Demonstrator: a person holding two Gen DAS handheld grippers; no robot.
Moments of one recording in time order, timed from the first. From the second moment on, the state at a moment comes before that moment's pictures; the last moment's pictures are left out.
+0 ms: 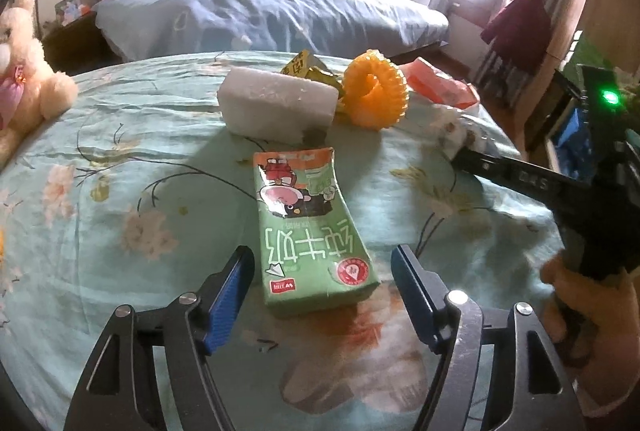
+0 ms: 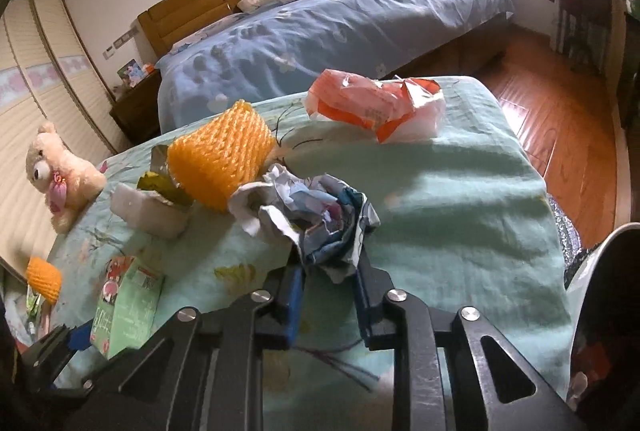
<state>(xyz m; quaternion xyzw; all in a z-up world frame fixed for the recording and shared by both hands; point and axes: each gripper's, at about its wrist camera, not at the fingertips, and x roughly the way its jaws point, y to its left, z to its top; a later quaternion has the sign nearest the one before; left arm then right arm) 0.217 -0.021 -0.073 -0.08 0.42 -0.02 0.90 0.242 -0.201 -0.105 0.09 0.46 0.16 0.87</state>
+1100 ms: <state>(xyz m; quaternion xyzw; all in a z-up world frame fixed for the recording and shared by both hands) 0.173 -0.098 -0.047 -0.03 0.40 -0.14 0.91 0.119 -0.285 -0.075 0.16 0.42 0.14 0.88</state>
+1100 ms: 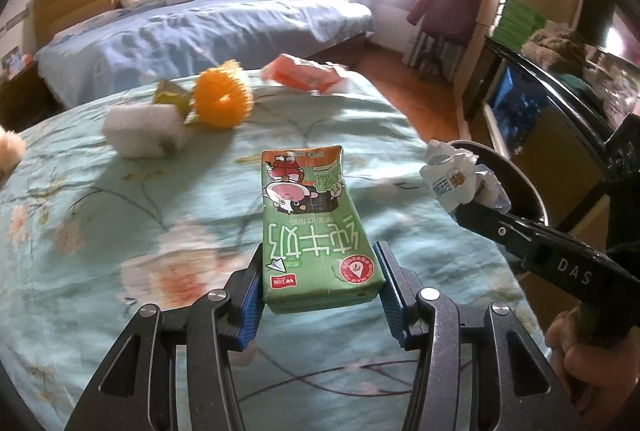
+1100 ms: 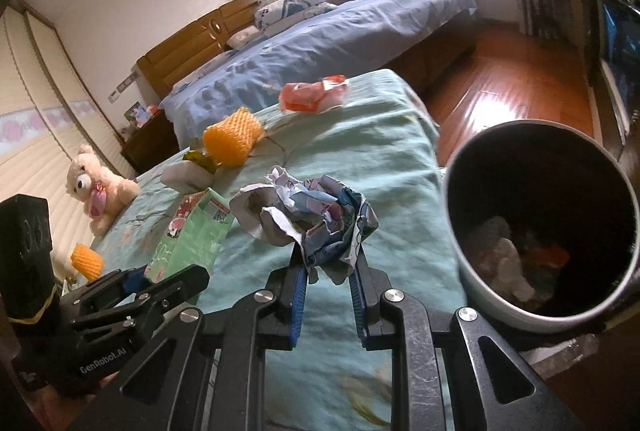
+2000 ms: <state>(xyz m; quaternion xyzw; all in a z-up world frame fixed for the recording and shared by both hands) 0.187 -0.193 -0.043 0.03 0.39 -0.21 0.89 0.094 -0.374 -0.073 0.19 0.40 0.06 0.89</state>
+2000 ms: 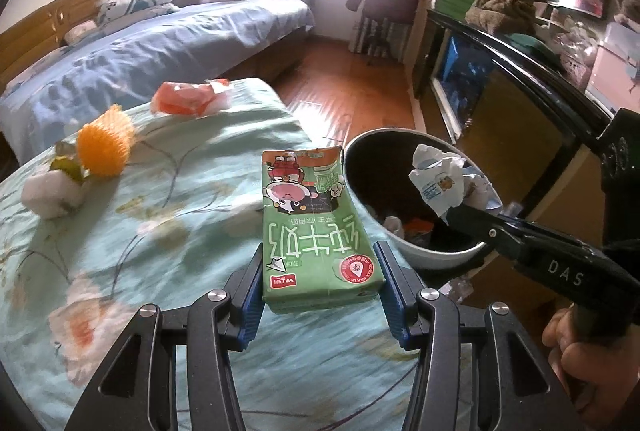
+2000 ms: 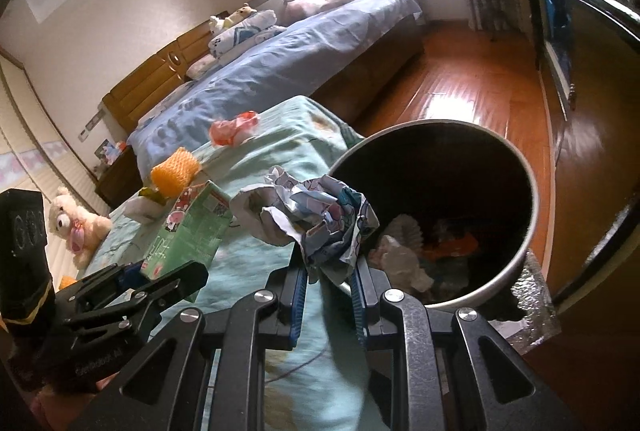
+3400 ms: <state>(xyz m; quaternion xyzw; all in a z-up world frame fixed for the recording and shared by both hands) 0.239 -0.275 -0.065 0.06 0.42 -0.25 0.87 0.112 -0.437 -0.092 0.21 0.42 0.01 0.88</state>
